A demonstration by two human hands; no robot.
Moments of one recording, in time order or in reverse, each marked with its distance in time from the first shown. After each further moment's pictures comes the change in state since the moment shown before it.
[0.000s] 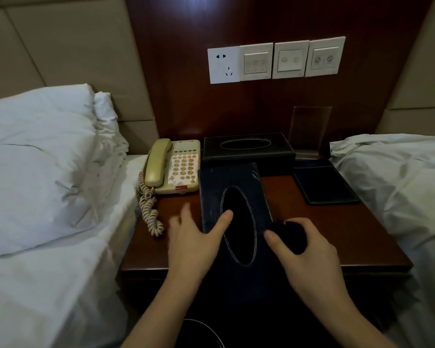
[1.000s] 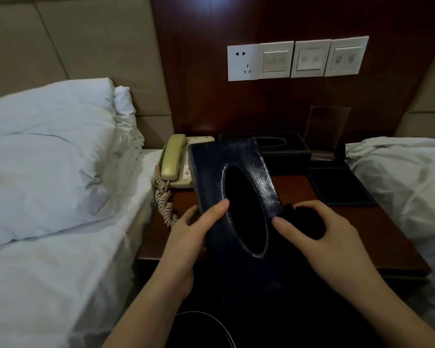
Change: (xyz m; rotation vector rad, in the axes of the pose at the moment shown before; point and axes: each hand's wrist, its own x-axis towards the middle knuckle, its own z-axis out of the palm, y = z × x) left_hand -0.018 -0.002 -0.040 -0.734 -0.250 -0.212; right_hand 0.002 -0.043 -0.020 0.002 -0.163 -0.121
